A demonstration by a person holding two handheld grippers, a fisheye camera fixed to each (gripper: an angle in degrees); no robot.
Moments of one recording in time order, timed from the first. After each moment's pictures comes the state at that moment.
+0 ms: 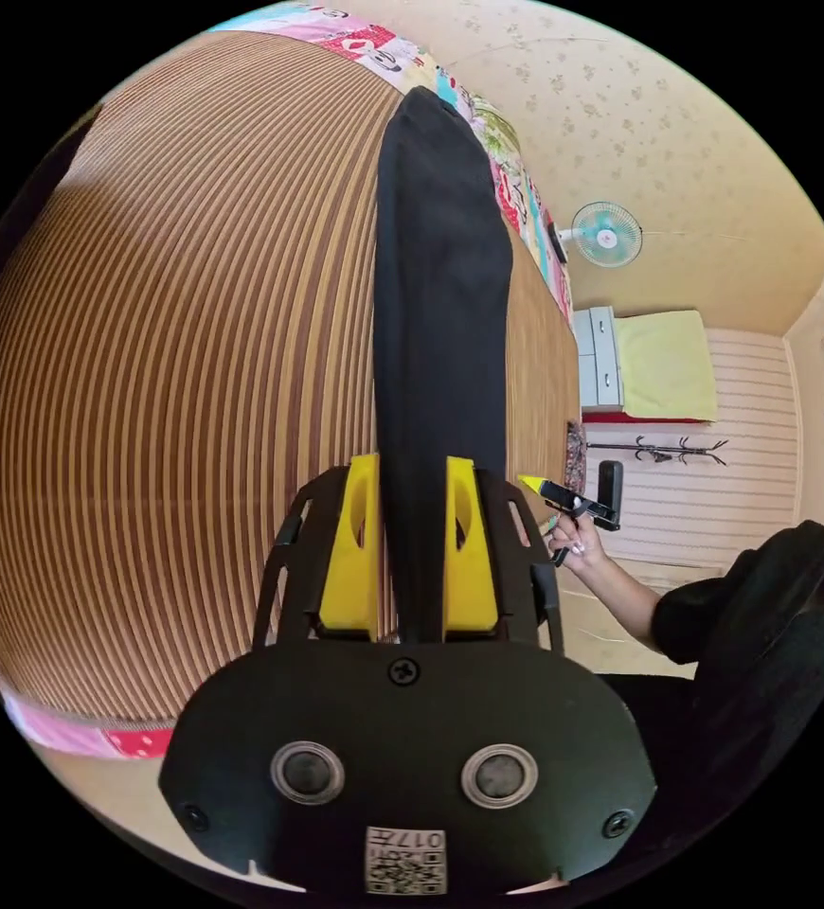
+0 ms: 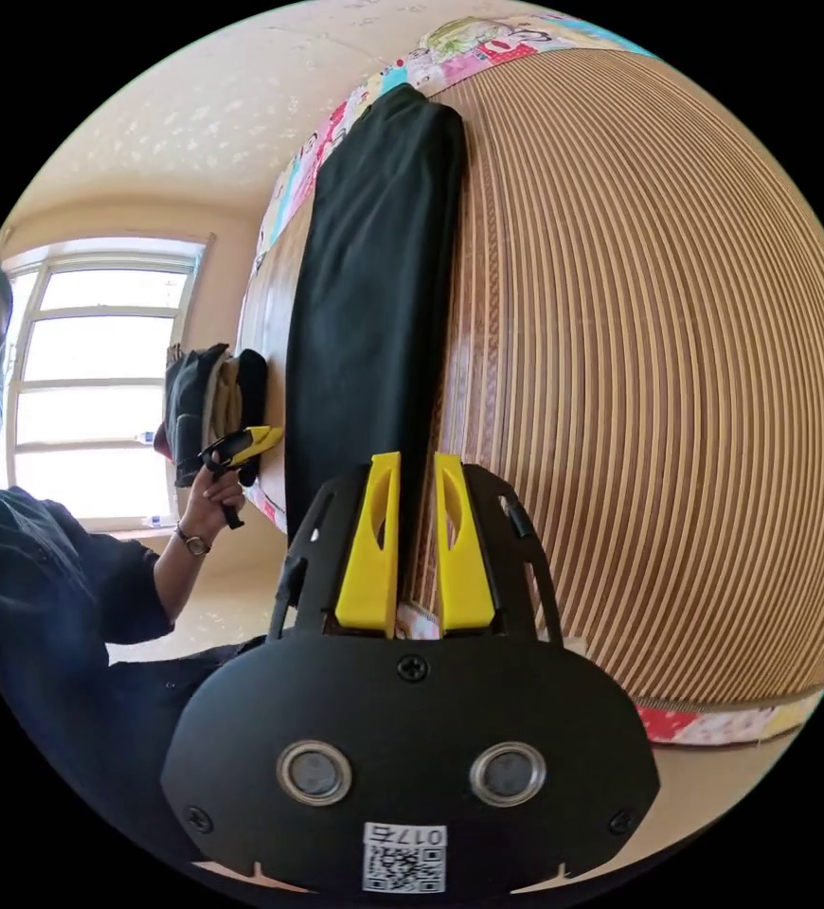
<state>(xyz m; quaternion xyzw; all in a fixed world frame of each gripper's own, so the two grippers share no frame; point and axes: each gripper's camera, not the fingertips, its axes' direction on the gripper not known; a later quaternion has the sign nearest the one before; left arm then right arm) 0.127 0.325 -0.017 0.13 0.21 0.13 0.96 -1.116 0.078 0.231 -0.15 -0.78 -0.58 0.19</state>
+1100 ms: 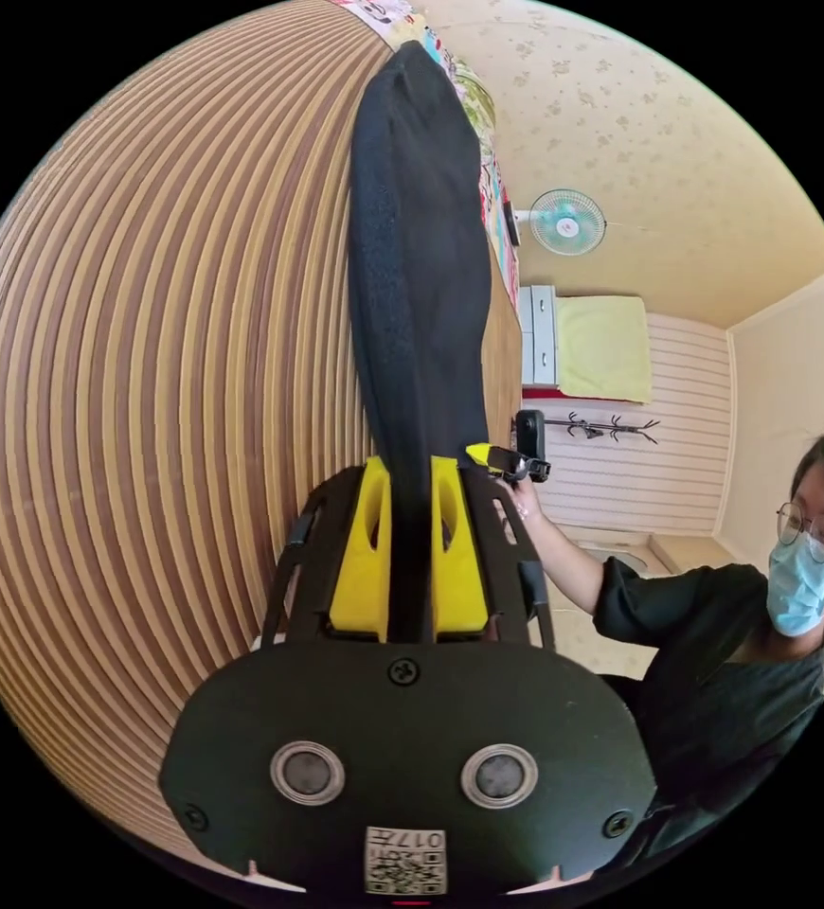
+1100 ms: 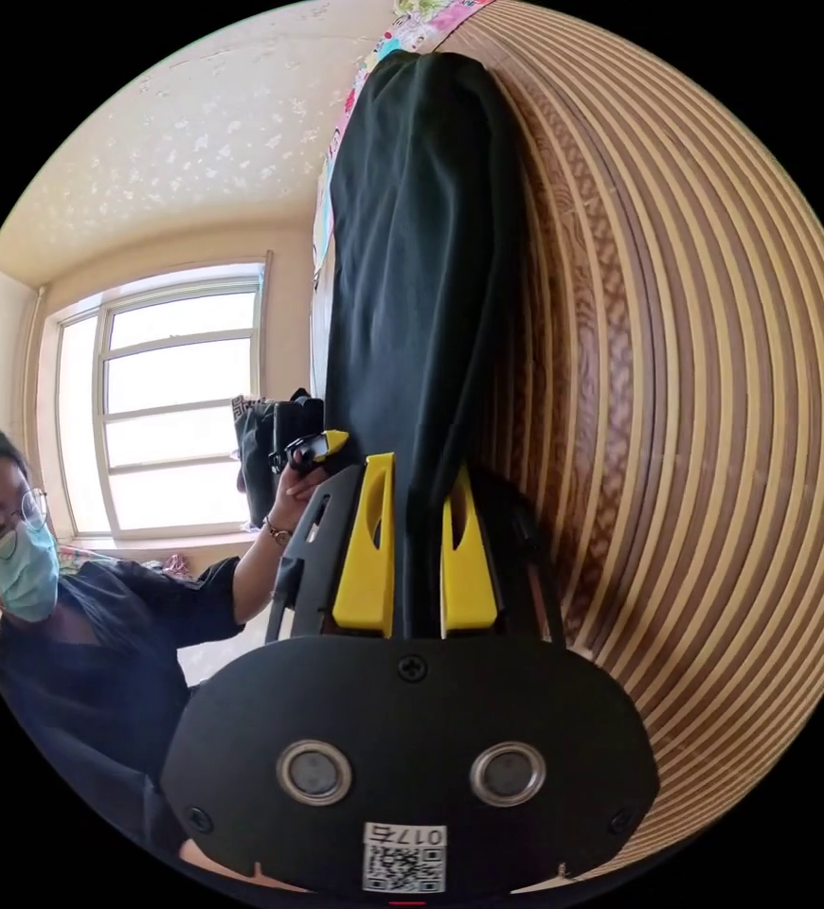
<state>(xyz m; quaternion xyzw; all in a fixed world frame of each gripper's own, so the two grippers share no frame) 0.133 0.207 0.039 0.06 0.28 0.18 0.94 -1.117 0.150 0.009 -0.25 -0.77 -0.59 0.05</state>
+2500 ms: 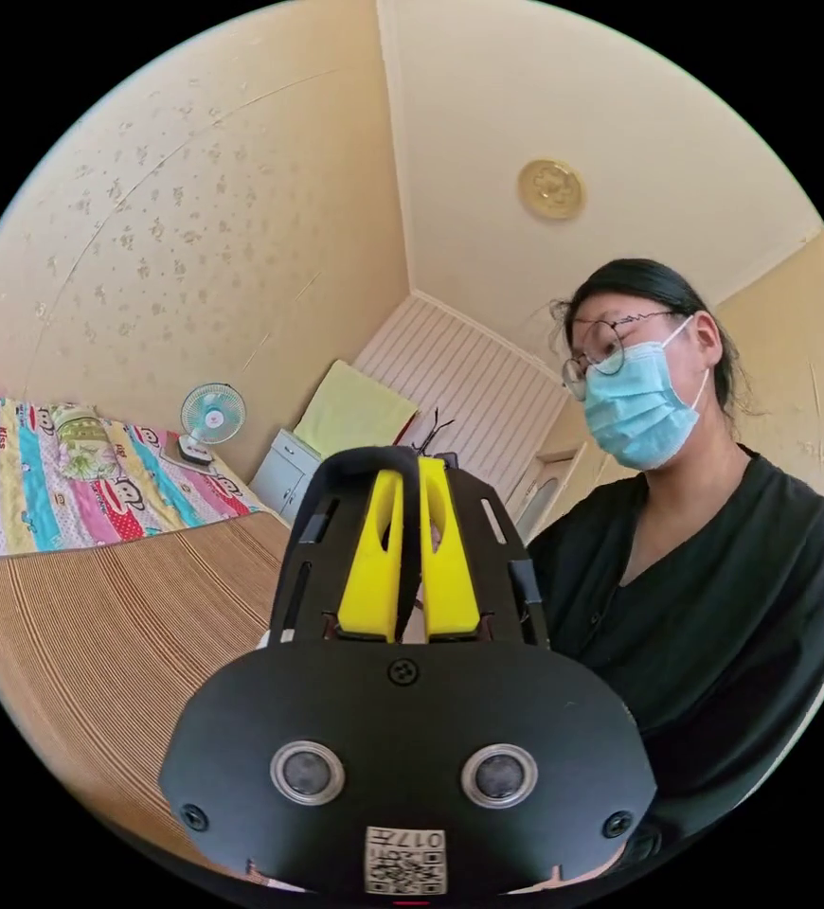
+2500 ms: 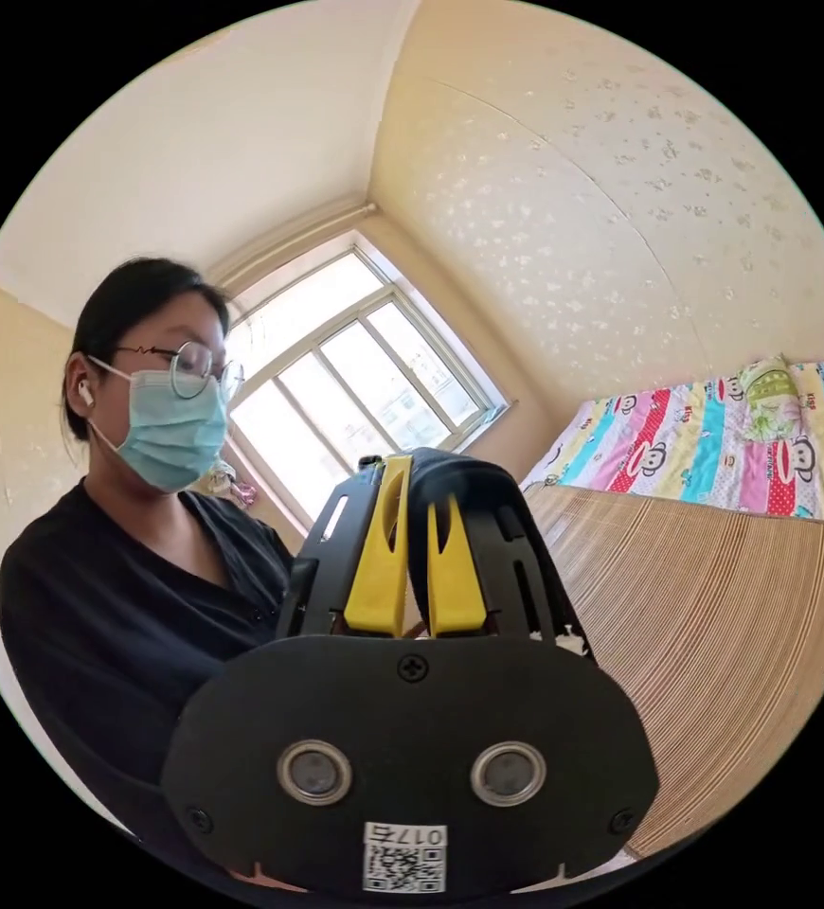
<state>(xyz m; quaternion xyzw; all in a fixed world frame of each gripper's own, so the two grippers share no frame) 0.382 0.627 -0.224 0.33 0.37 0.51 0.70 -0.377 -0.018 0.083 0.07 -0.91 -0.38 -0.16</state>
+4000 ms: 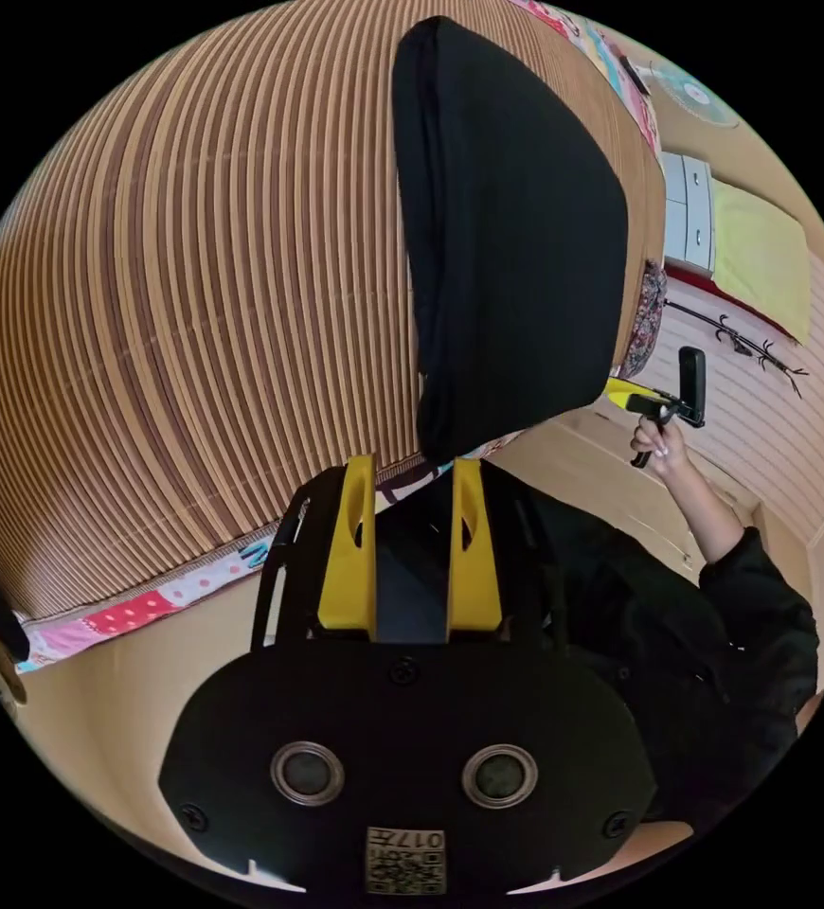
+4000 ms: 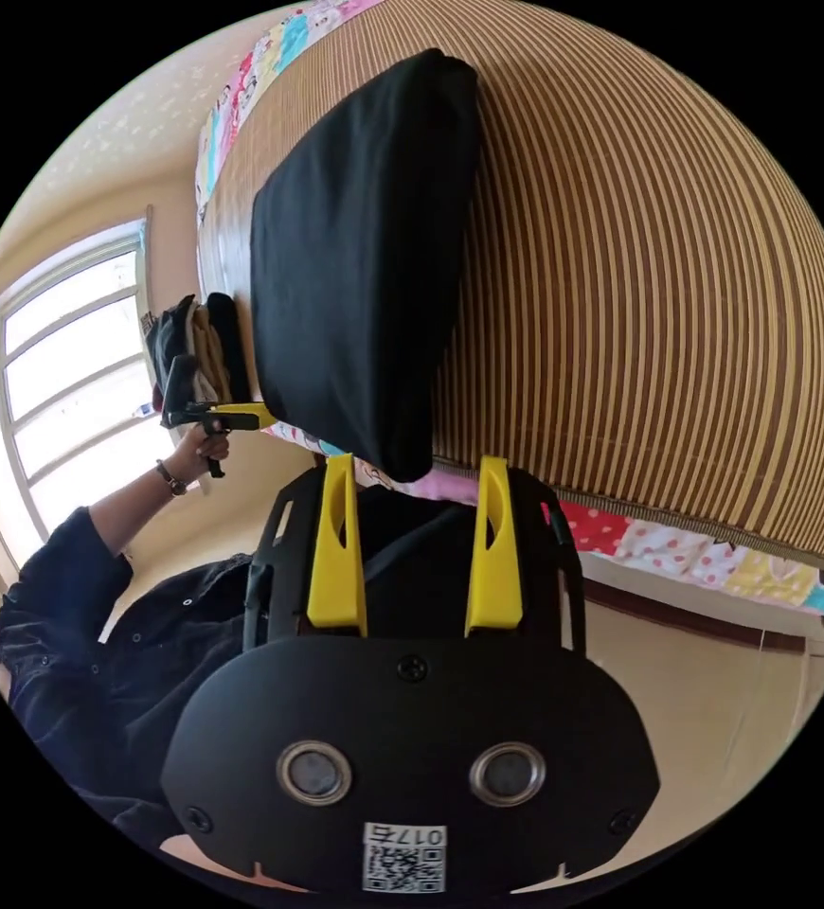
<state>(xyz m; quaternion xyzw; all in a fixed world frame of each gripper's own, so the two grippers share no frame) 0.031 0.165 0.131 -0.14 0.03 0.14 0.98 -0.724 0.212 0.176 -0.24 -0.67 -0.67 0.20</state>
